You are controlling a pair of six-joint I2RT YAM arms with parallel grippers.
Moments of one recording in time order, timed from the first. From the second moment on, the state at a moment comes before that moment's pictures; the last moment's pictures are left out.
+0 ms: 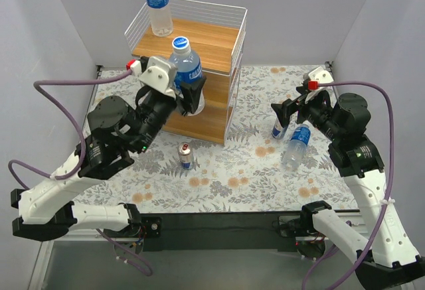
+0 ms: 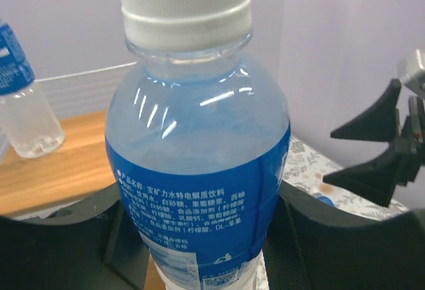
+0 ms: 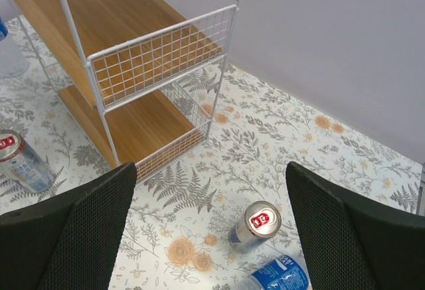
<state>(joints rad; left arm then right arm) -1.18 1.07 1.55 -0.20 -0.56 0.21 0.30 0.83 1.12 -0.38 -0.31 -0.15</state>
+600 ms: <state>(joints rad) -0.58 1.50 1.99 -0.33 -0.32 0.09 0.28 0.84 1.10 -0.38 -0.30 -0.13</state>
